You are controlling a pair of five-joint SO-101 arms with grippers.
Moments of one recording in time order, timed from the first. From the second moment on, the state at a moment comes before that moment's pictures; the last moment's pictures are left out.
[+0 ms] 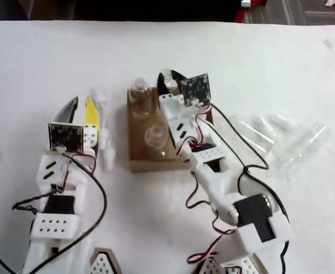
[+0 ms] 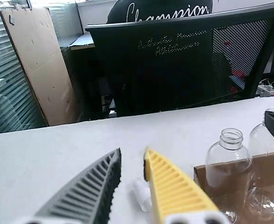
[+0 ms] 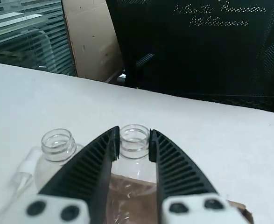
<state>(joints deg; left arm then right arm) -5.0 -65.2 86.2 -4.2 -5.8 -21.6 1.5 49.3 -37.2 1.7</state>
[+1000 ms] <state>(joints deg) -5.0 -65.2 86.2 -4.2 -5.8 -21.6 2.3 51.4 -38.5 2.5</state>
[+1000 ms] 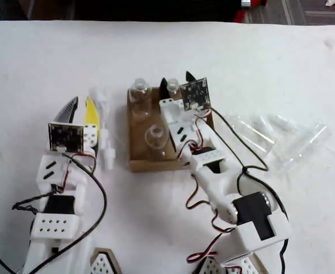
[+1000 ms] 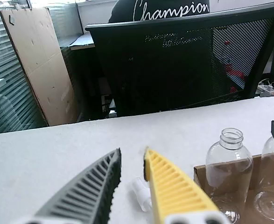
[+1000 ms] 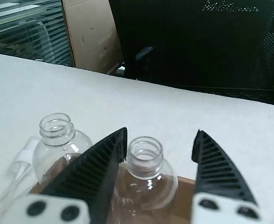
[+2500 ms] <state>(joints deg) -4.4 -65.2 86.2 -4.2 -5.8 11.1 -73.0 74.5 44.3 -10.9</state>
